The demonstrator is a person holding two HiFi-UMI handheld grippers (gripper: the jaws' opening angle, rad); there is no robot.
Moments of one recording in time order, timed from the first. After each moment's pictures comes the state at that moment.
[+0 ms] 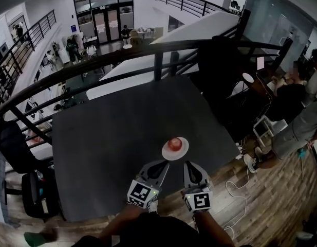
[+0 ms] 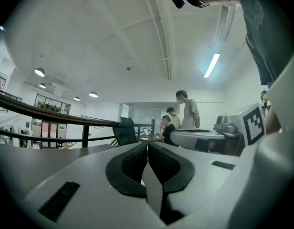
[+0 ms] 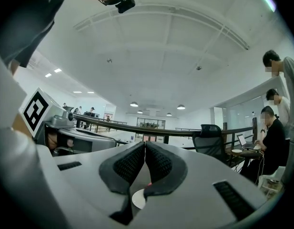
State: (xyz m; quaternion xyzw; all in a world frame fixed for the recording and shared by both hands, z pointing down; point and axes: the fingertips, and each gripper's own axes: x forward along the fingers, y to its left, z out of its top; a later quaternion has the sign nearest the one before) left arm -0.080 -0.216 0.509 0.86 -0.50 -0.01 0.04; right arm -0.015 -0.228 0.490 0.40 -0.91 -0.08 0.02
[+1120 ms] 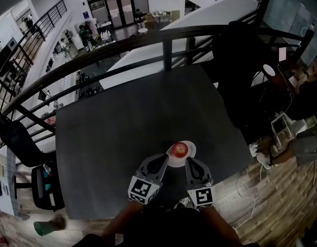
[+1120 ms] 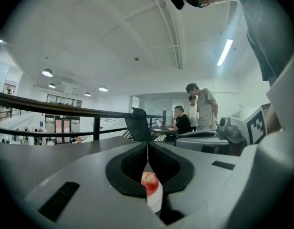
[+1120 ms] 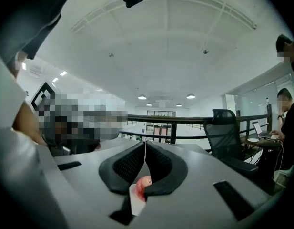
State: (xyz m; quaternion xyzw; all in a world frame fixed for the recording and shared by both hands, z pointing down) left arm -0.106 -0.313 0.551 0.83 -0.56 0.03 0.07; right arm -0.036 -0.329 0.542 0.34 -0.94 -0.03 0.04
